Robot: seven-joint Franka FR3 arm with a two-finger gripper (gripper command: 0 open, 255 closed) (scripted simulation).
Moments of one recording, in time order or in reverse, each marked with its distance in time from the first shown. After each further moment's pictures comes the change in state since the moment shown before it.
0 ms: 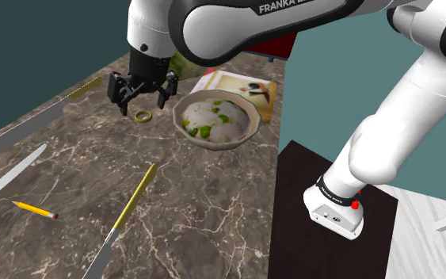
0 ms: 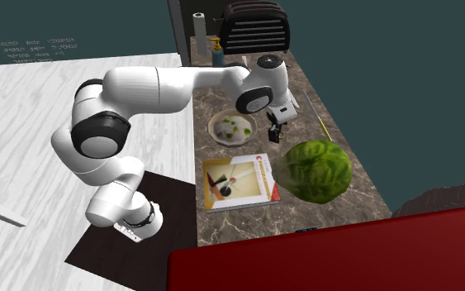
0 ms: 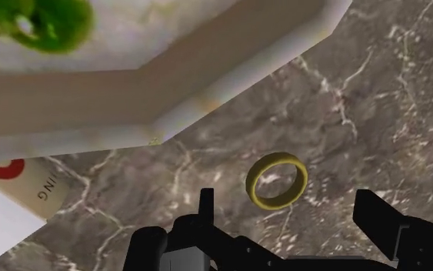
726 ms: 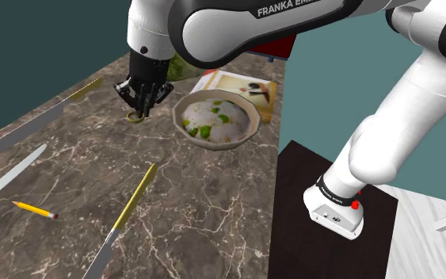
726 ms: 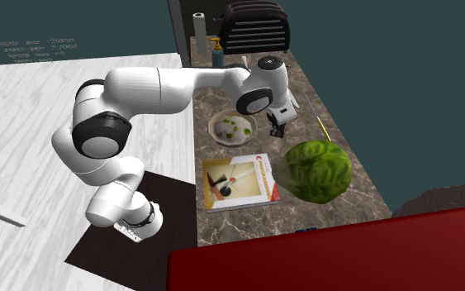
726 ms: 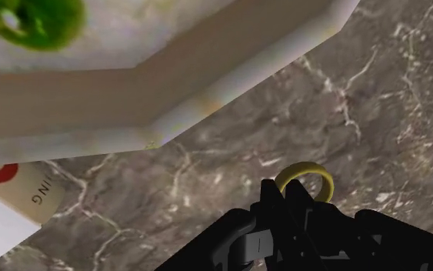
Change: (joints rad) arm 0.000 0.006 0.000 -0.004 -0.004 0.010 0.002
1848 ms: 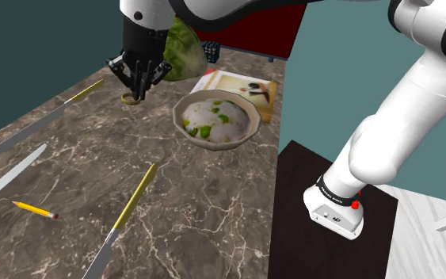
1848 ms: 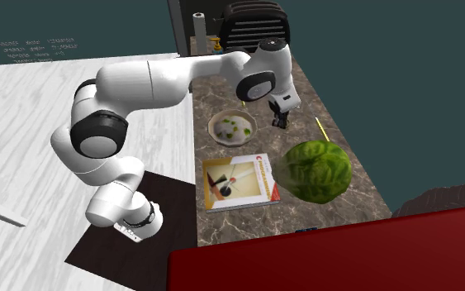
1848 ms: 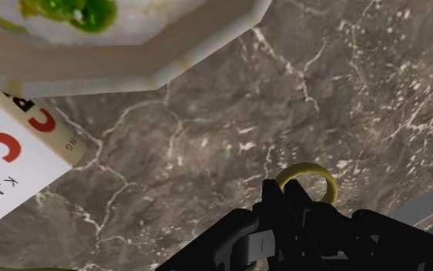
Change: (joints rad) arm -0.002 -0.011 -0.002 0.120 0.009 -0.130 -0.007
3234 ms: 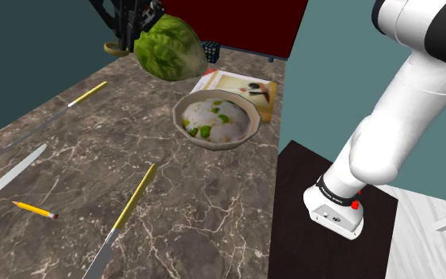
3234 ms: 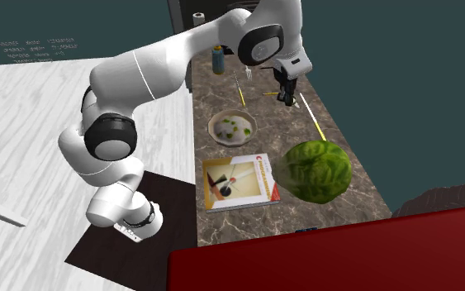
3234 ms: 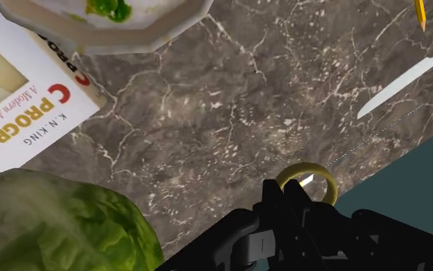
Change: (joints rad) arm 0.022 0.079 0.016 0.372 -0.054 -0.307 0.032
